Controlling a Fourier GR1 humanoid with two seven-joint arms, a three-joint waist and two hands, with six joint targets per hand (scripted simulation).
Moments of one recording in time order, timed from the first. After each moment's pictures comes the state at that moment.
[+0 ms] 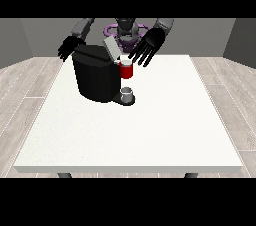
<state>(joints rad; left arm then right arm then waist) -1.13 0.44 0.06 -0.62 -0.76 -0.22 -0.17 -0.28 -0.05 -0.08 -1.34 -0.05 -0.16 -0.08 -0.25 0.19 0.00</state>
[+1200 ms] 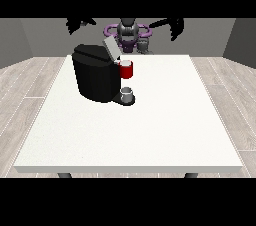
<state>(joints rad) -0.74 0.14 0.35 -0.66 -0.36 -0.24 -0.23 -0.10 -0.13 -0.07 -1.43 -0.08 -0.05 -0.03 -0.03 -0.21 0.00</state>
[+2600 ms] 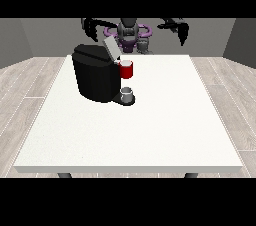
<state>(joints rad) -0.38 0.01 0.24 -1.14 -0.06 -0.29 -0.12 -0.37 -0.16 -0.08 -1.30 -0.06 0.02 0.01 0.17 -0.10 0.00</state>
